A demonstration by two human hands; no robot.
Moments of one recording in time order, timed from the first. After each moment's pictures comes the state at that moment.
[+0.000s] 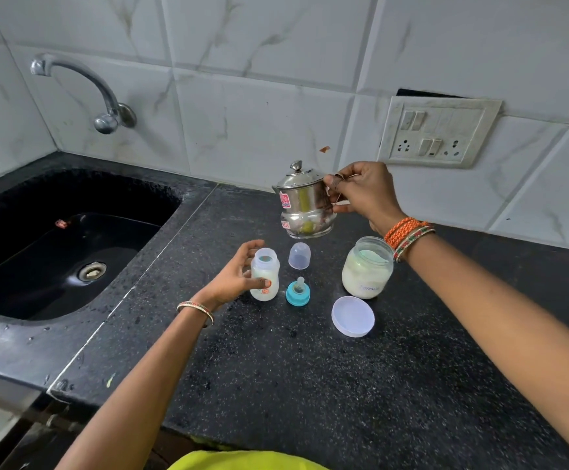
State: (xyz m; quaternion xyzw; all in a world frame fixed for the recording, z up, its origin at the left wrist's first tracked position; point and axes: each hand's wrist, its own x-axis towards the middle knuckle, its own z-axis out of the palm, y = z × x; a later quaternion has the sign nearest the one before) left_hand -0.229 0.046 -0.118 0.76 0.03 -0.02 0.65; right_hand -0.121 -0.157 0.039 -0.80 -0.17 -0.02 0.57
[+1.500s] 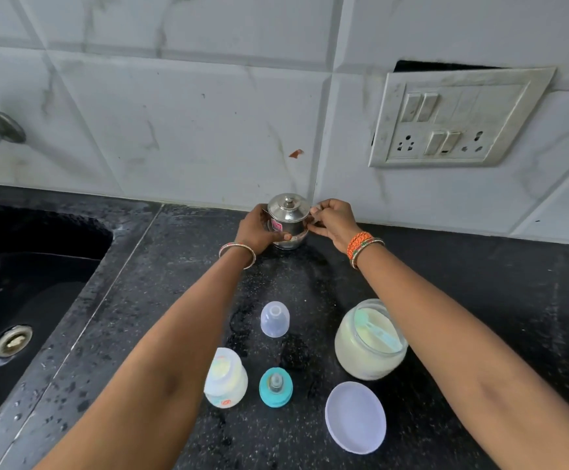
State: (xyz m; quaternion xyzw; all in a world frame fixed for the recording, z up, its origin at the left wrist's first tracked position) left_hand 0.053 0.039 -0.125 0.83 0.13 0.04 0.54; right_hand 0.103 -0.123 -0.088 -0.71 0.05 0.16 0.68
